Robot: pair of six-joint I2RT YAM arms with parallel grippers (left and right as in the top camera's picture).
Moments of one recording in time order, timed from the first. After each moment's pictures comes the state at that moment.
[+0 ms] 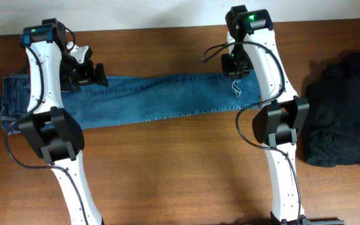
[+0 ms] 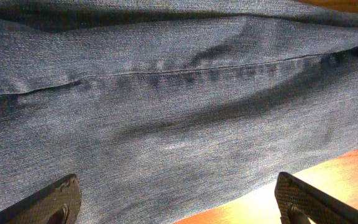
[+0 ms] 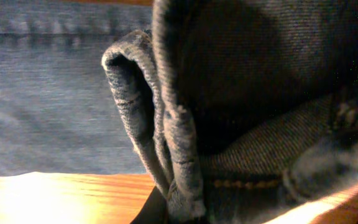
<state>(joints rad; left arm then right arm) 0.16 2.50 2.50 -1.59 0.26 0.16 0.17 2.57 2.68 -1.67 -0.01 0.11</state>
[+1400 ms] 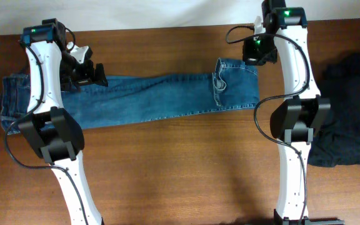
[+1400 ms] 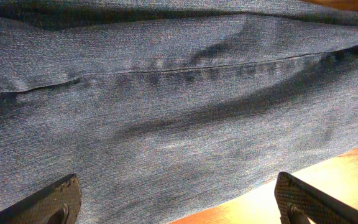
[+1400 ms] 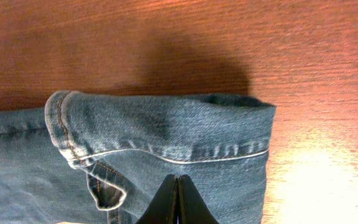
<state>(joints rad) 0.16 2.50 2.50 -1.59 0.26 0.16 0.00 2.57 2.67 -1.48 -0.21 0.13</state>
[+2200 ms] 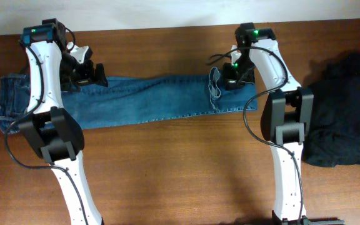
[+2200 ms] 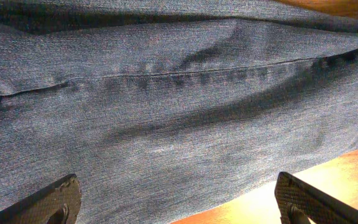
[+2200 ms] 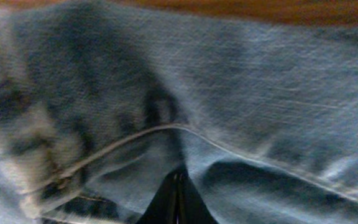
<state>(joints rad) 0.16 2.50 2.50 -1.59 0.26 0.16 0.10 2.57 2.35 -1.37 -0.26 0.16</state>
